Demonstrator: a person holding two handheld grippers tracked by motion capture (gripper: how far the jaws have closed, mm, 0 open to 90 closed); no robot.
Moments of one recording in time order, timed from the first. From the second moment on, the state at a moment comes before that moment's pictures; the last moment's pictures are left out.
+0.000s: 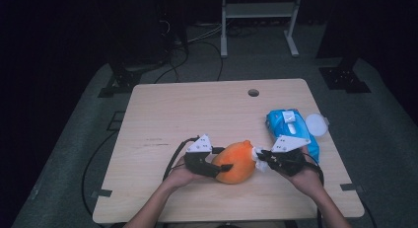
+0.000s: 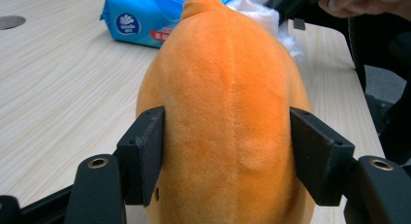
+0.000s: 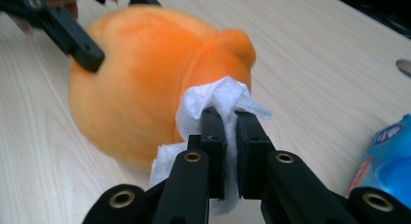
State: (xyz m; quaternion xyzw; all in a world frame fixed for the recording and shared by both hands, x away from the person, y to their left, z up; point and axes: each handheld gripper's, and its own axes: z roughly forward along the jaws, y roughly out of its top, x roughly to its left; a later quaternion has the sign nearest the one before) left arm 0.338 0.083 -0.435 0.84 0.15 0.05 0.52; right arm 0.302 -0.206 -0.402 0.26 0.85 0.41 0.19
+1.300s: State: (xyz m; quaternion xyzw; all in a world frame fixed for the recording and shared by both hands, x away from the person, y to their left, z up) left arm 0.311 0.046 -0.433 0.86 0.08 0.11 0.50; right arm 0.286 -0.188 -0.386 0.22 0.85 0.45 0.19
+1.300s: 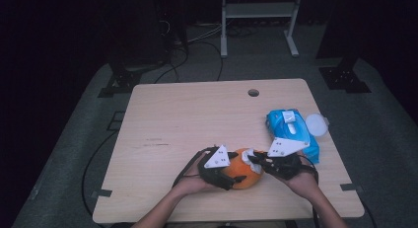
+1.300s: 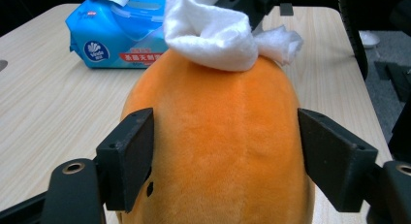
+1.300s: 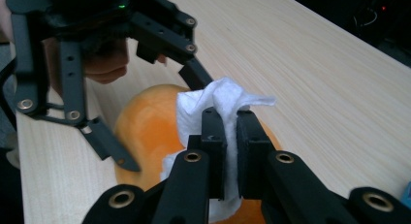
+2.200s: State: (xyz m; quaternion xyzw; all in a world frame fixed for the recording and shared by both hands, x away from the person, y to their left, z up) left arm 0.328 0.054 -0.438 0.86 0.14 0.04 0.49; right arm 0.304 -0.219 -0.395 0.27 0.83 0.45 0.17
